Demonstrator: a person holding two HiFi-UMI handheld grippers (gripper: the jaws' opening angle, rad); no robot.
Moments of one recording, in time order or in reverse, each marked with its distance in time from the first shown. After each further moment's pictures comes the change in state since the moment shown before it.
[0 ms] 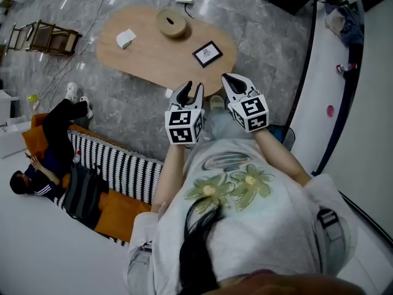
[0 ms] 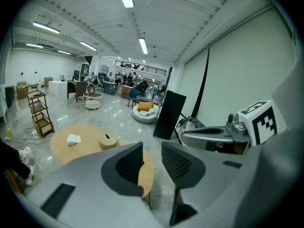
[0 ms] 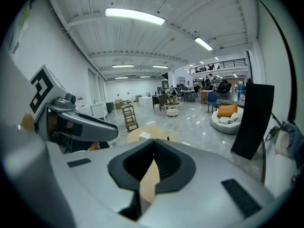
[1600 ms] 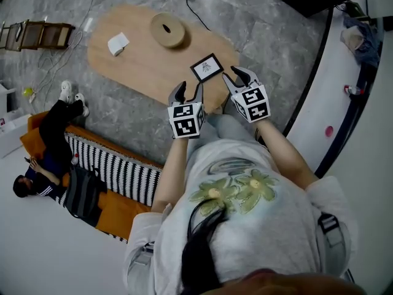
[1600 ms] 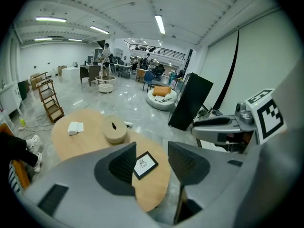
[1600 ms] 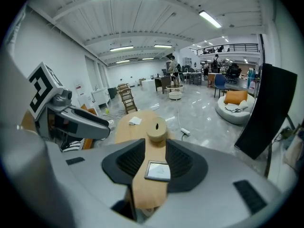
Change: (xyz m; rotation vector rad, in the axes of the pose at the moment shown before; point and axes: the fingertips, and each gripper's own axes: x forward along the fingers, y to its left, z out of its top) left arm 0.175 0.074 0.002 -0.118 0.206 0.177; right arm 0.149 -0.145 -0.025 -0.011 0.243 0.083
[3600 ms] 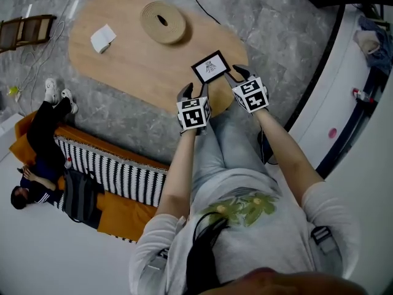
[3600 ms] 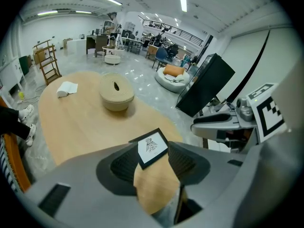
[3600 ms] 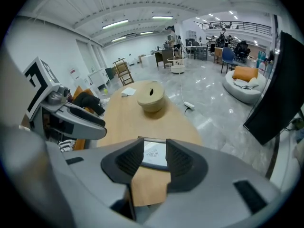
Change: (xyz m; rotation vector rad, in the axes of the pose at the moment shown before) left arm 0.150 0.059 -0.109 -0.168 0.245 0.009; right arm 0.149 -0.047 -0.123 0.019 0.304 0.050
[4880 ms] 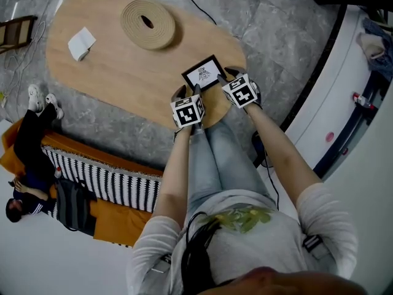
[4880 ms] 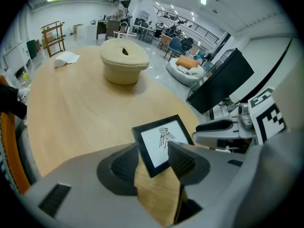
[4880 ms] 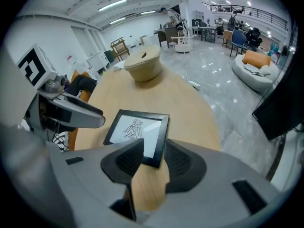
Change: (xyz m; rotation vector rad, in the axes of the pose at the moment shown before) left arm 0.107 0.037 -0.043 -0.134 0.096 0.043; right arm 0.105 -0.037 -0.074 -0.032 0.220 0.042
